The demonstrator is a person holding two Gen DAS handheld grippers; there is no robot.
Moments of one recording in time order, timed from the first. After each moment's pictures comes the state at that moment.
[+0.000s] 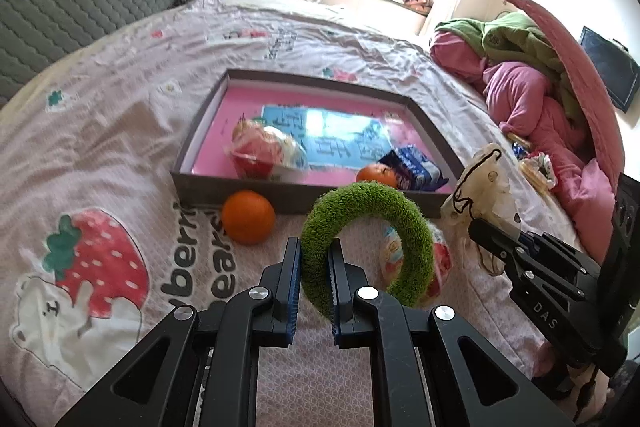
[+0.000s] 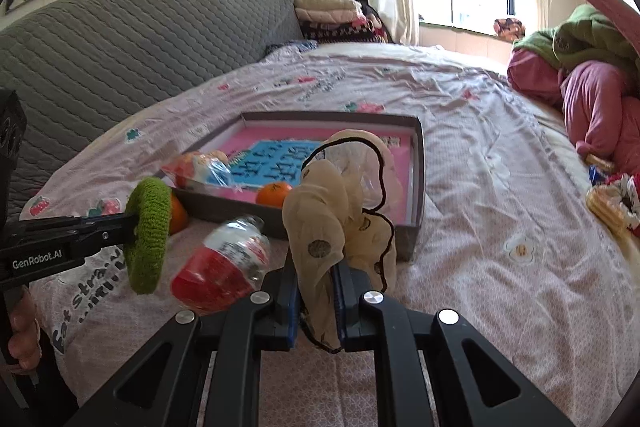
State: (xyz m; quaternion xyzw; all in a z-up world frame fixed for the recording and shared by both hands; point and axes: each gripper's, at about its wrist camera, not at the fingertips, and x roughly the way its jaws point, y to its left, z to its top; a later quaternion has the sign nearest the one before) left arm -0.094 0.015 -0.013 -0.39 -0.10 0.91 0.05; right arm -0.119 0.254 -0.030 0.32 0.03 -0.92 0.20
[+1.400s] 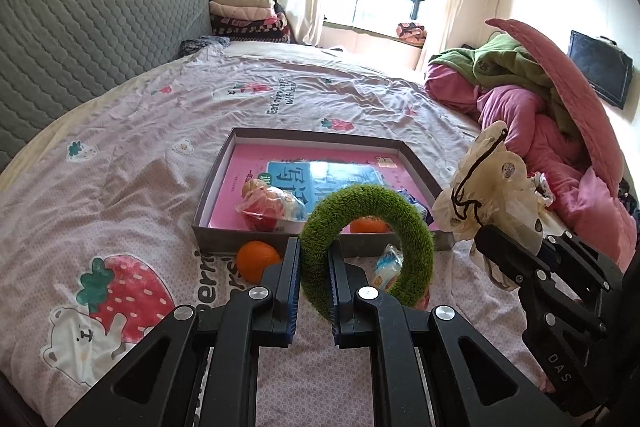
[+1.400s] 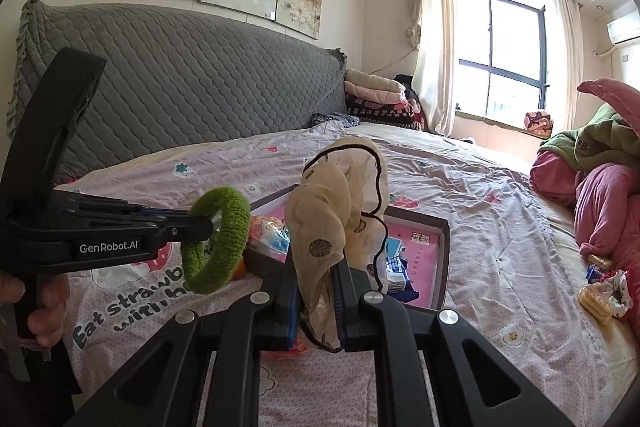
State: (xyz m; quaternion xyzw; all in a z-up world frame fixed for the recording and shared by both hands) left arm -0.069 0.020 0.023 -0.32 -0.07 0.95 0.04; right arm -0.070 0.231 0.010 0.17 0.09 -0.94 0.26
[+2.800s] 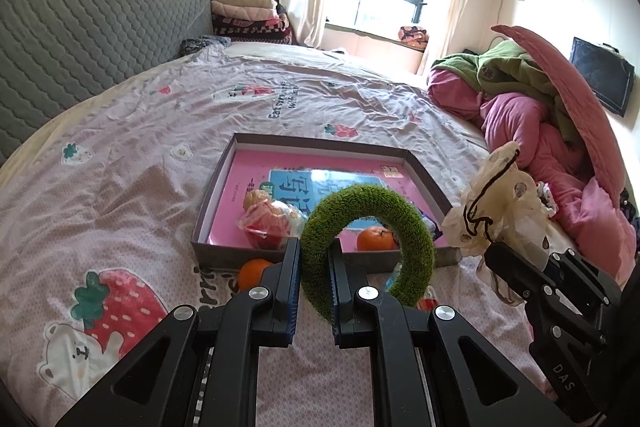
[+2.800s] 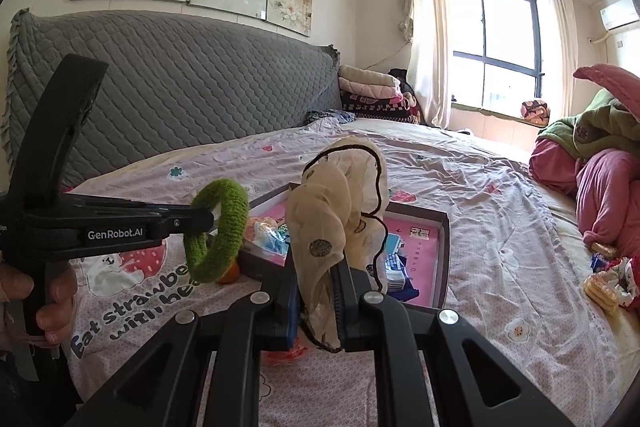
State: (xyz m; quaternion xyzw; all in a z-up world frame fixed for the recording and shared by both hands) left arm -0.090 0.013 0.025 -0.31 -0.08 0.95 0.04; right arm -0.084 0.237 0.006 0.19 0.06 -0.95 0.26
